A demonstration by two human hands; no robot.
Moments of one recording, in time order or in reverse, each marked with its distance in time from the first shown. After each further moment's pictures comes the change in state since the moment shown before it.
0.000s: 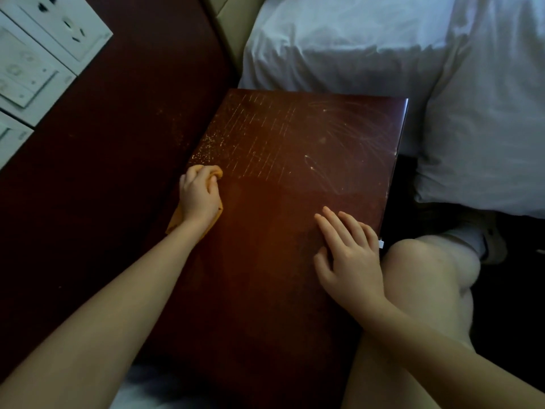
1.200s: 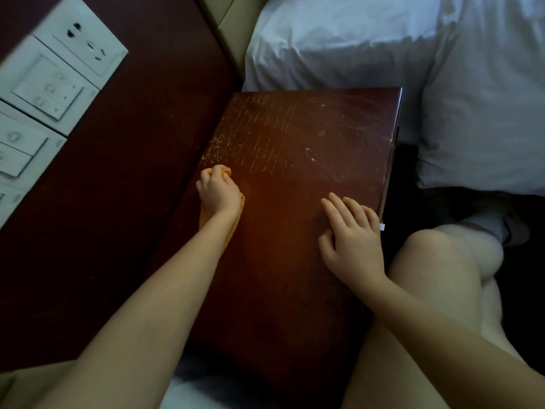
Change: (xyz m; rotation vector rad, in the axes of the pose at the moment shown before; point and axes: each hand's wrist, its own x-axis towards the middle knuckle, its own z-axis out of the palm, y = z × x) left_hand -0.012 0.032 0.011 0.018 0.106 -0.259; right_hand -0.002 -0.001 0.000 -0.025 0.054 0.022
